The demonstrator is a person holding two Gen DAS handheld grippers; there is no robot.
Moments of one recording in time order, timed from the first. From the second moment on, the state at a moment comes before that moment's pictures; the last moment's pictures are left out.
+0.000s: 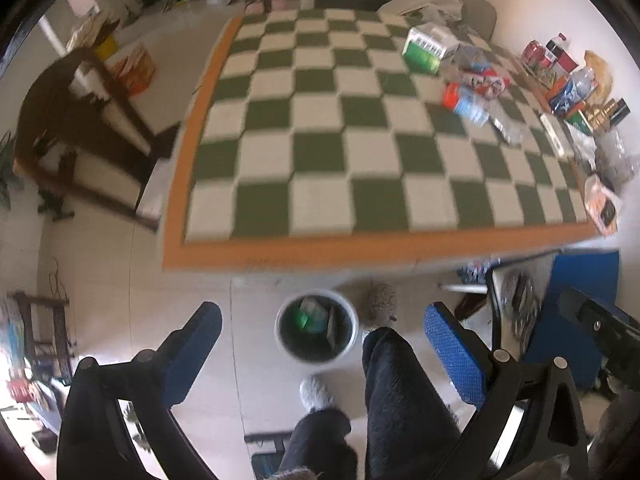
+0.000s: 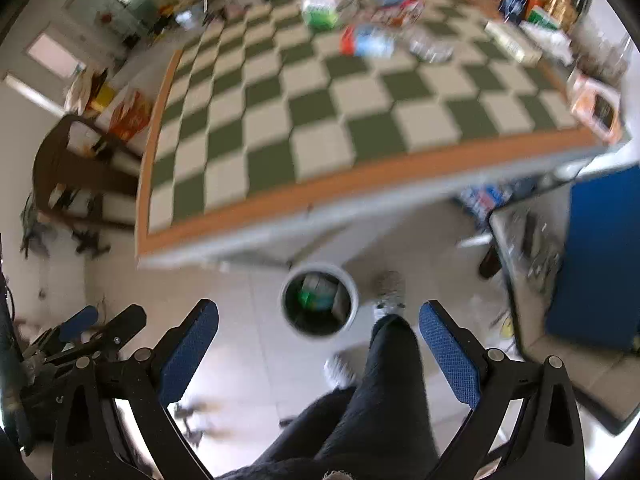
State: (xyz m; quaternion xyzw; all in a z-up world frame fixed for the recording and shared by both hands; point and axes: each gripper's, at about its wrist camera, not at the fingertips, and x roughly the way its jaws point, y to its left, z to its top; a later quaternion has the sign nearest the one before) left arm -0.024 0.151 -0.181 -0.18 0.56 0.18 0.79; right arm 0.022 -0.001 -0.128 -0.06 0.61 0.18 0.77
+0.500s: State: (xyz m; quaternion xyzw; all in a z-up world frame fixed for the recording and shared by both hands) left arm 0.314 0.131 -0.260 -0.33 0.65 0.15 0.67; right arm 0.351 -0.077 -0.195 -0.02 0.65 0.04 0.76
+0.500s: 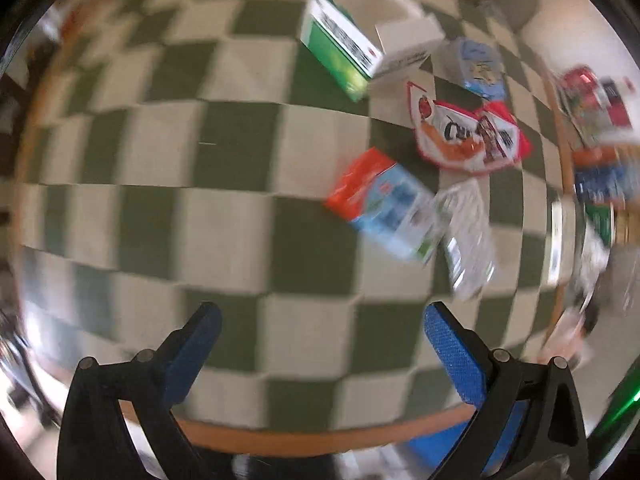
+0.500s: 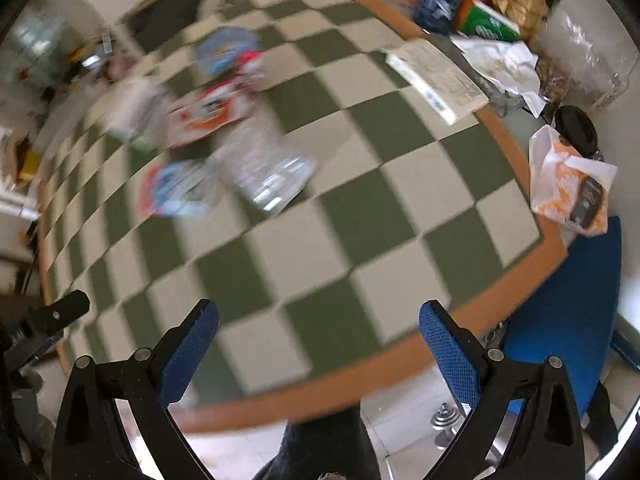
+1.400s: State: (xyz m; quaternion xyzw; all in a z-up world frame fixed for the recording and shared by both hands) left arm 0.337 0.166 -0.295 -0.19 0.68 0.16 0.69; right arm 0.457 0.029 -0.298 -0.21 0.65 0.17 0.71
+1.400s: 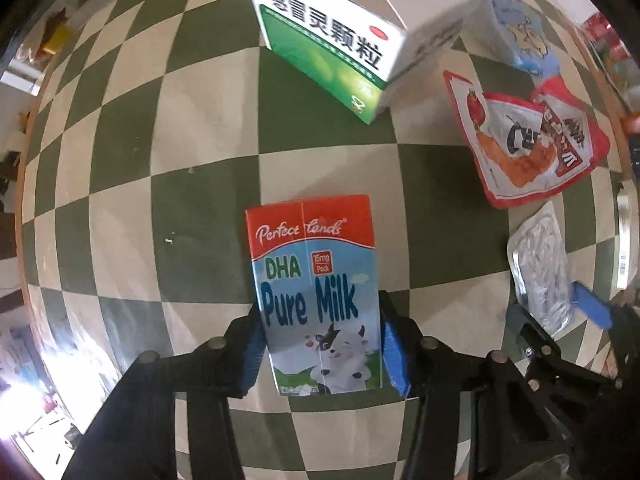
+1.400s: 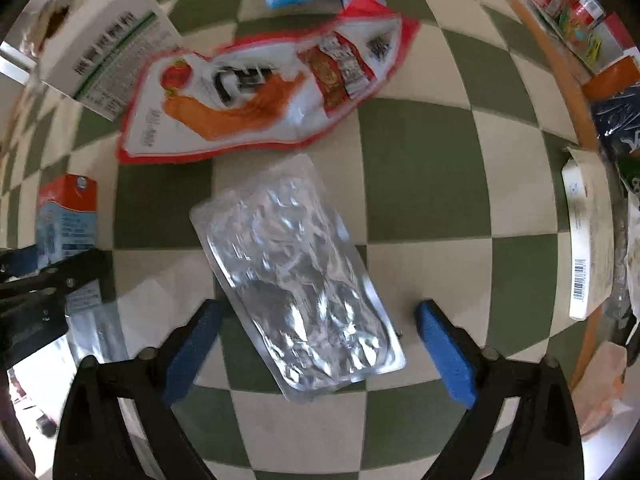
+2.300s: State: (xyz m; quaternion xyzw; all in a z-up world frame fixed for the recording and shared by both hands) left arm 0.240 0.126 -0.197 -0.15 0.59 0.17 0.78; right arm 0.360 -0.014 -0.187 -0.09 0.60 0.21 0.77
